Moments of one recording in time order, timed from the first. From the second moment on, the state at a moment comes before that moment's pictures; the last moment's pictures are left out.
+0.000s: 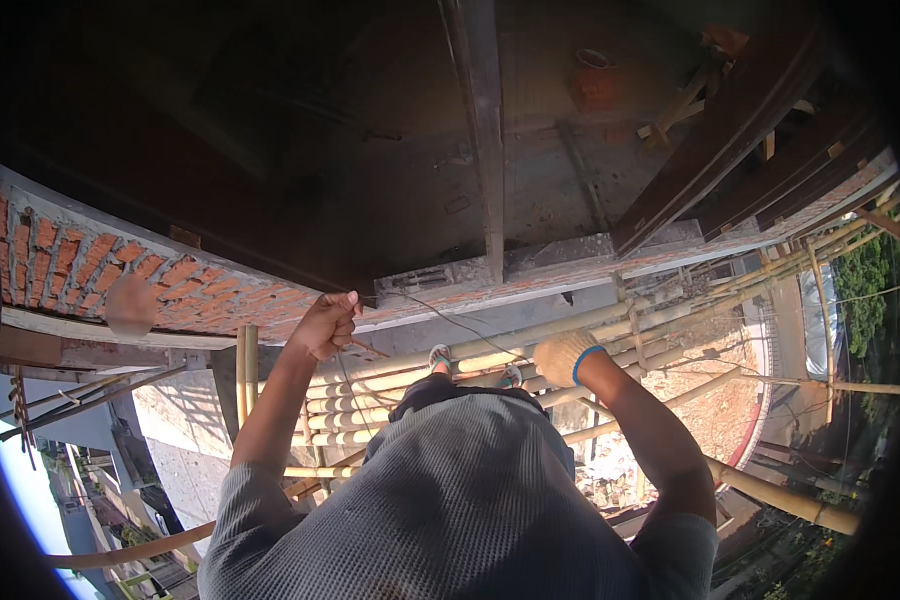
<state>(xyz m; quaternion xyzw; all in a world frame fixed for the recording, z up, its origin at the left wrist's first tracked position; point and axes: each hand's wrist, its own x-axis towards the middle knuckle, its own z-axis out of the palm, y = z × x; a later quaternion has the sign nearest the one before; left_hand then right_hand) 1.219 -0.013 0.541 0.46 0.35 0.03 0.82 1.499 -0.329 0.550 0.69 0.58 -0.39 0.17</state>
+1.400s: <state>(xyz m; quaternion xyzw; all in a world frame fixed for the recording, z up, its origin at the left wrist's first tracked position) 1.486 0.017 0.396 0.79 0.13 -0.30 0.51 1.359 -0.490 0.528 0.86 0.23 -0.30 -0.33</state>
